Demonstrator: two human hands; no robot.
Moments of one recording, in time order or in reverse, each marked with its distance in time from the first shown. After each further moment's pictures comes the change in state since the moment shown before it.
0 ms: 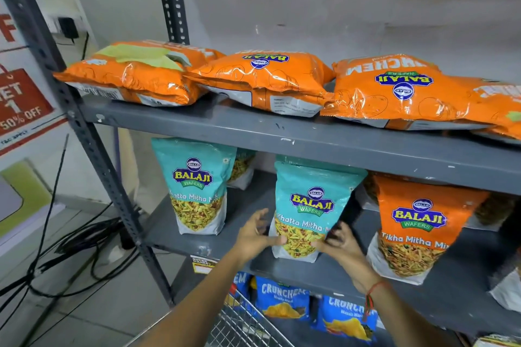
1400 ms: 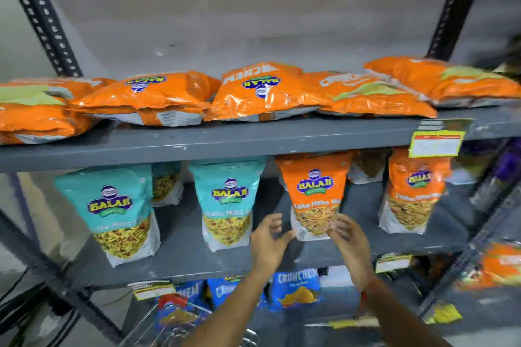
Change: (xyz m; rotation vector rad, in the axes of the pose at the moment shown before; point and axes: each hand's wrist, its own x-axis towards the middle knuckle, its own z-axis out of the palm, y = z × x) left_hand -0.059 0.030 0.192 0.154 0.035 0.316; right_hand -0.121 0.015 -0.118 0.024 0.662 -0.130
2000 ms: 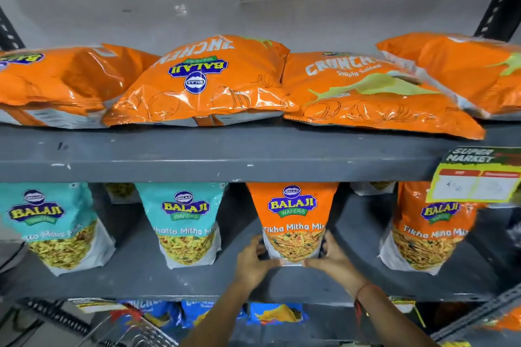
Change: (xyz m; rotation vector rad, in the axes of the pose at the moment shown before) left_hand 0.065 -0.068 0.066 0.099 -0.161 -0.288; right_hand 0.134 0.072 -0.017 -0.150 -0.594 0.194
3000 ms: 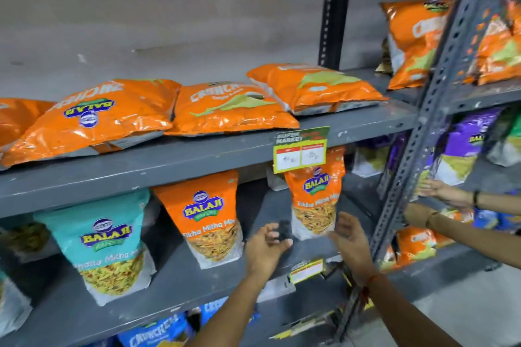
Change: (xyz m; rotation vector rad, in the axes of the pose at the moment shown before) left_hand -0.065 0.112 0.153 -0.060 -0.083 0.228; right_hand -0.157 0.002 -0.141 0.203 0.692 -0.193
